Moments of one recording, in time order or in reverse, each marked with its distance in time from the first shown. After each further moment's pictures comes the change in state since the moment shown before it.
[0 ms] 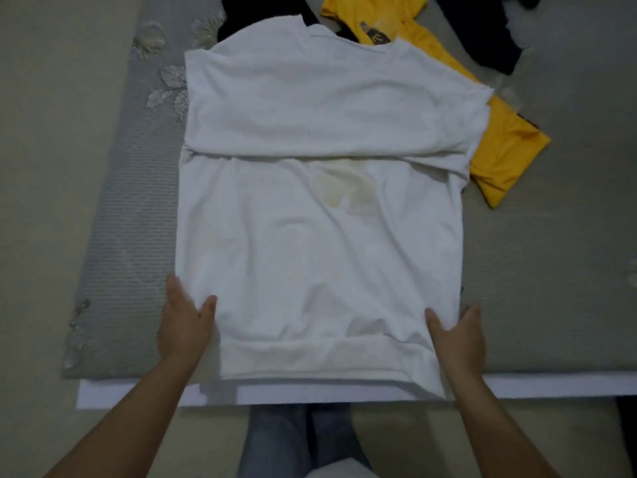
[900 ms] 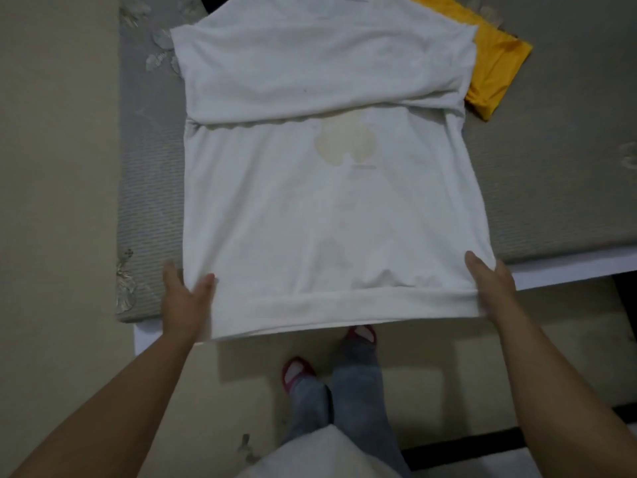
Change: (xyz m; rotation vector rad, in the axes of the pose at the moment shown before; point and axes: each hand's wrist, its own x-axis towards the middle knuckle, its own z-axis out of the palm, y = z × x) left_hand -0.026 -0.096 -0.040 -0.155 -0.024 0.092; right_hand -0.071 0.057 -0.011 0.509 -0.028 0.246
